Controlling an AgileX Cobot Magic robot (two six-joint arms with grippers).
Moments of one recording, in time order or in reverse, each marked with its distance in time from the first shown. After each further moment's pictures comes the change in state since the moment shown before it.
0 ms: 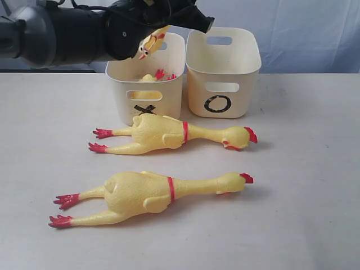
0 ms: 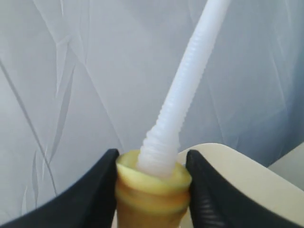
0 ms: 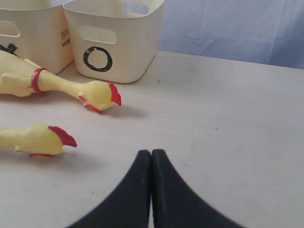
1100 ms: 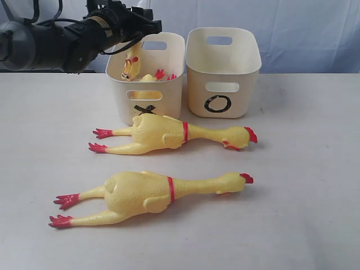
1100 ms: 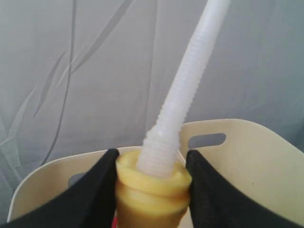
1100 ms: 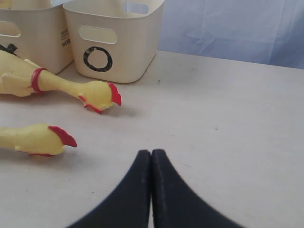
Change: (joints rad) left arm 0.271 0.142 0.000 0.661 -0.034 -1.019; right arm 0.000 0.000 0.000 0.000 0.000 0.000
